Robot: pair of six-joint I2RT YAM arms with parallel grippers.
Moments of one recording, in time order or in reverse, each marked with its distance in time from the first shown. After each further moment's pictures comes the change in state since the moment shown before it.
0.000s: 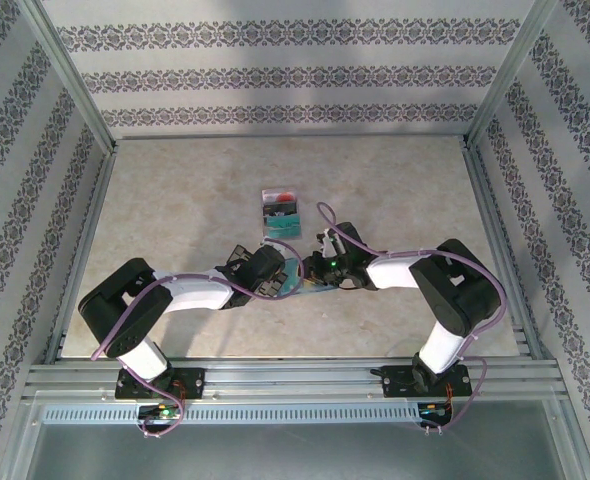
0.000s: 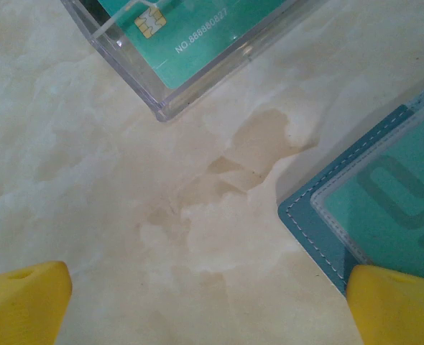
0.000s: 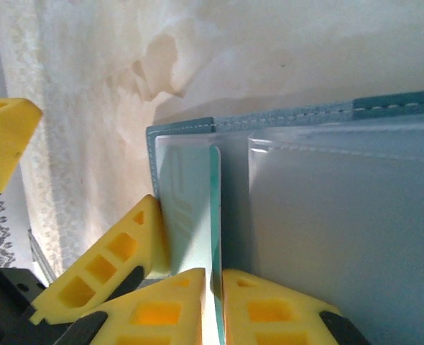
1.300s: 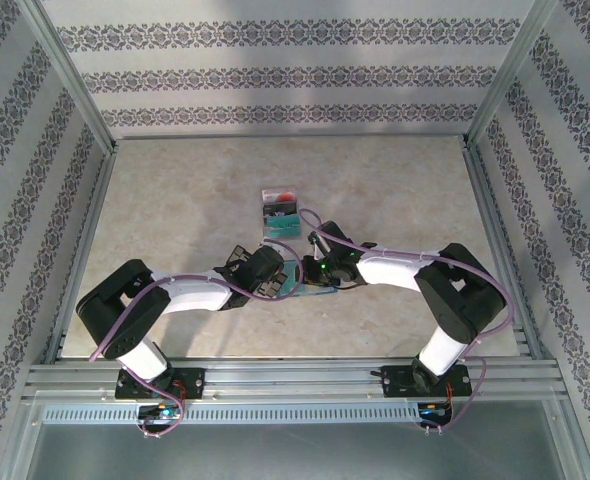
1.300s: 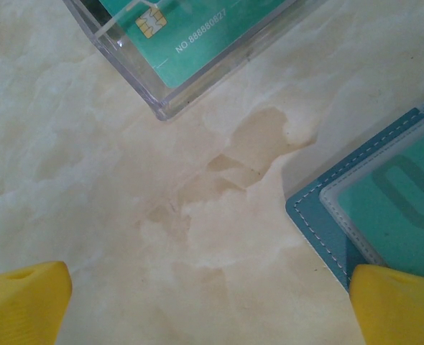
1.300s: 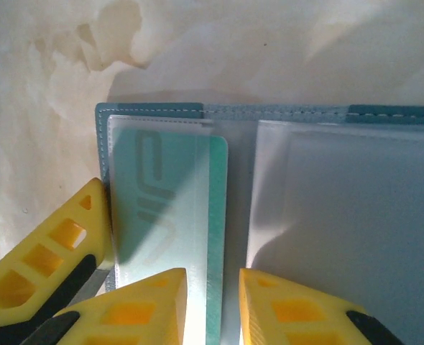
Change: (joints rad) left arm 0.000 -0.015 -0.014 0.010 0.004 0.004; right arm 0.100 -0.027 0.149 -0.378 0.252 -0.166
